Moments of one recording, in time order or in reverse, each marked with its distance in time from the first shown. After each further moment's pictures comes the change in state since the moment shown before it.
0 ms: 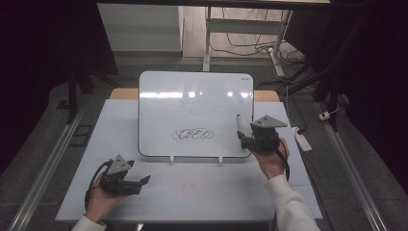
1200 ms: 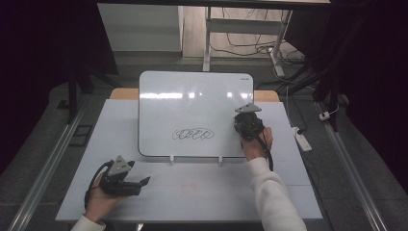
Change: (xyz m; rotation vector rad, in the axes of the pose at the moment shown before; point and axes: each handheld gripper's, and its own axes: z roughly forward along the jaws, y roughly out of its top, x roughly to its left) left arm 0.000 -0.001 0.000 0.007 -0.007 0.030; right arm 0.010 0.029 0.056 0.117 -0.206 -0.032
